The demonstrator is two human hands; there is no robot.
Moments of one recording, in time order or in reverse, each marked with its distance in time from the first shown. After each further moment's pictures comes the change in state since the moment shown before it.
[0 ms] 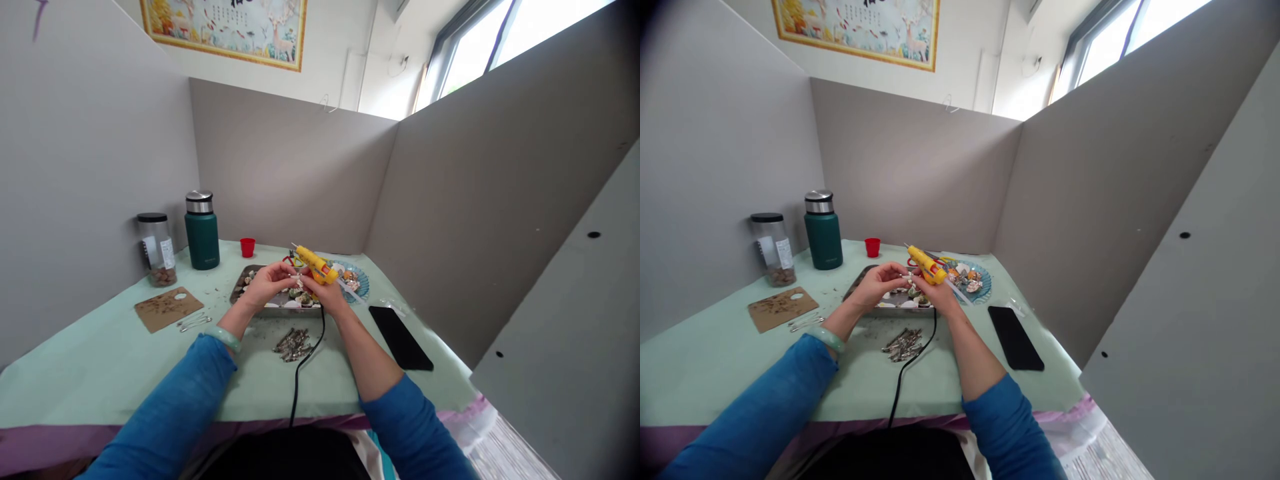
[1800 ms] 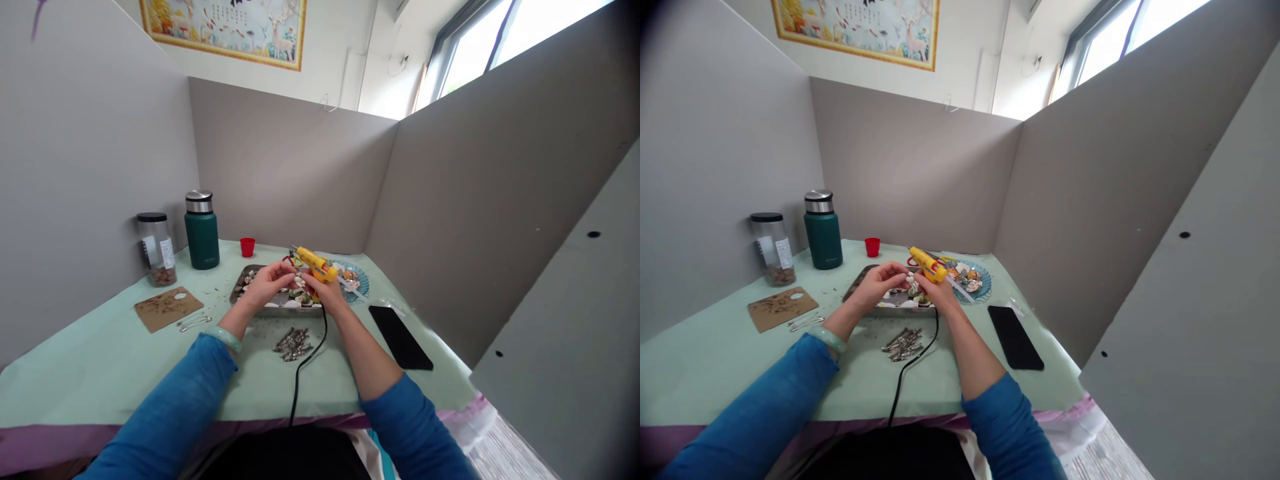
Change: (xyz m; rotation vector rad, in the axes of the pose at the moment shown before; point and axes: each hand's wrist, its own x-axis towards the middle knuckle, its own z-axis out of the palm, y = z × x) left_hand 0.001 -0.003 -0.002 0.057 0.022 -0.016; right_hand 0.000 0.004 -0.003 -0.077 0.063 0.062
